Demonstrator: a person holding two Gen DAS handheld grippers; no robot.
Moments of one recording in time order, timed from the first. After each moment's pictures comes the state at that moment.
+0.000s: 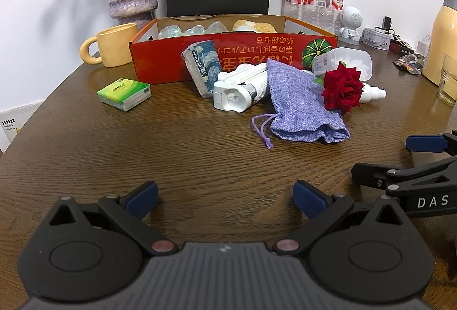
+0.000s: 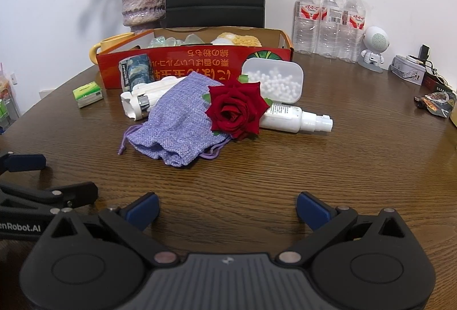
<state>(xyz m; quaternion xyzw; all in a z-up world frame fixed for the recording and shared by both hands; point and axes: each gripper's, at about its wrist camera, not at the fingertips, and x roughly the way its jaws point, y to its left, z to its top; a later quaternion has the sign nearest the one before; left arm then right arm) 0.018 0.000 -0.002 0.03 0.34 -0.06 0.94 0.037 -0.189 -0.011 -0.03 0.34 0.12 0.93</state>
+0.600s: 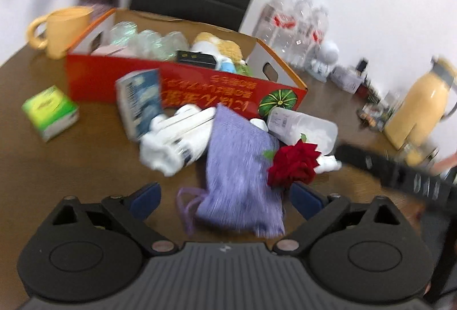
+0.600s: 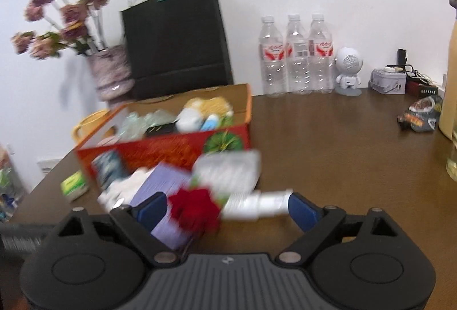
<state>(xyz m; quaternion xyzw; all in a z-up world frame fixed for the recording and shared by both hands) 0.106 -0.032 0.030 -0.07 0.37 -0.13 0.92 0.101 -0.240 0.050 0.07 0.30 0.10 0.95</state>
